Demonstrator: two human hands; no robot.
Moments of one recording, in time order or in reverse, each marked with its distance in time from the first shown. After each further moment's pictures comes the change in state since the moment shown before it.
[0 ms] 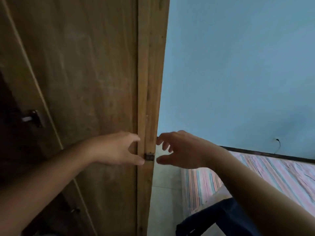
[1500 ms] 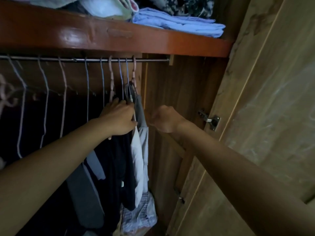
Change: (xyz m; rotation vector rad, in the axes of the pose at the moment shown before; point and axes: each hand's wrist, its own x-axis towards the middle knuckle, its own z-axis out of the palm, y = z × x) left_hand -0.292 -0.212 -0.034 0.282 0.526 -1.065; right_hand 0.189 -0.390 0.074 0.133 -0.134 -0.698
